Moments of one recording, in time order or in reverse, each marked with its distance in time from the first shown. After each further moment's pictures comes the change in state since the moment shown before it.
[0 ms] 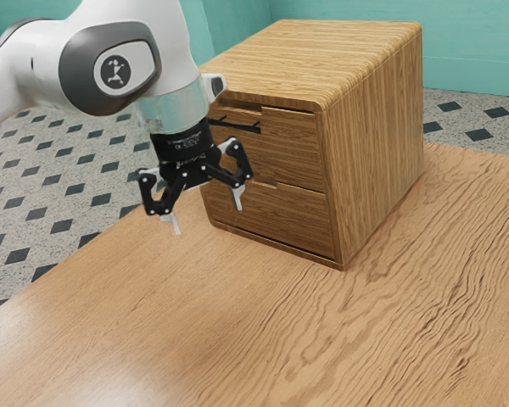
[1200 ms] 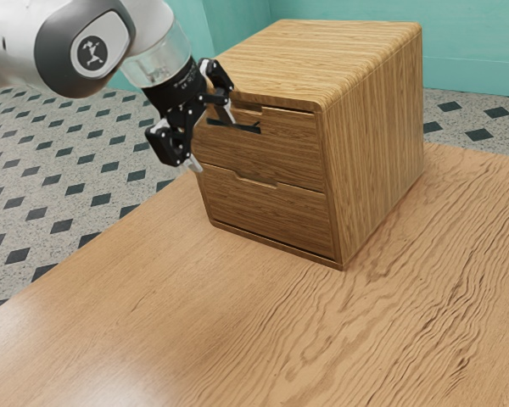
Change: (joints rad) arm 0.012 -0.012 0.015 0.054 0.075 0.289 -0.535
